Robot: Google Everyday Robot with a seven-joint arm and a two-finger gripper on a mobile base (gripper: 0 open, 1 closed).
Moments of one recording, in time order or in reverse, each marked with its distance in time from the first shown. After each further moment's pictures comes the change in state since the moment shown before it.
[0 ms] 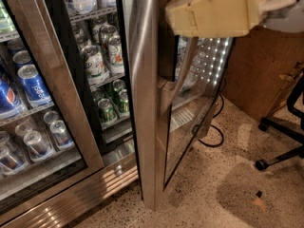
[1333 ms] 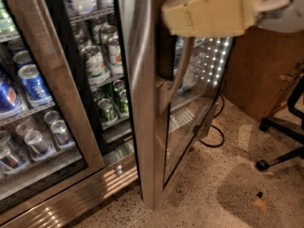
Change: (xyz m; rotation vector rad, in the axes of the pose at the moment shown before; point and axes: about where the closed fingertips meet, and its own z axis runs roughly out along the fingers) arm -0.002 0.000 0.005 -0.022 -0.011 -0.018
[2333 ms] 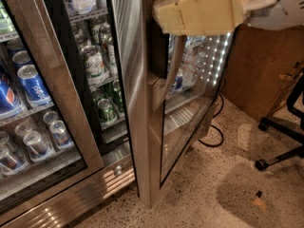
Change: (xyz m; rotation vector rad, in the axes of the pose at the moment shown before) arm -0.002 -0.003 0.007 -0.024 -0.009 -0.018
